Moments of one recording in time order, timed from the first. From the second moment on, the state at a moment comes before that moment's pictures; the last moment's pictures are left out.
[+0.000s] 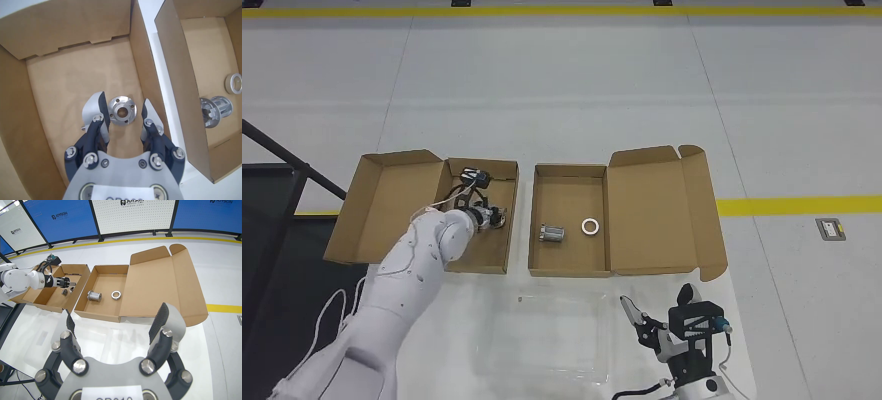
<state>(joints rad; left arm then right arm) 0.29 -1.28 -0.76 -0.53 0.79 -0.21 -0.36 -1.78 -1.61 1.36 -2.28 -1.58 -0.06 0.26</state>
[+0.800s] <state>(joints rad) 0.84 -1.04 -1.33 -1.37 0.43 -0.63 -0.58 -1.78 -1.61 1.36 -2.28 -1.58 -0.06 0.26</state>
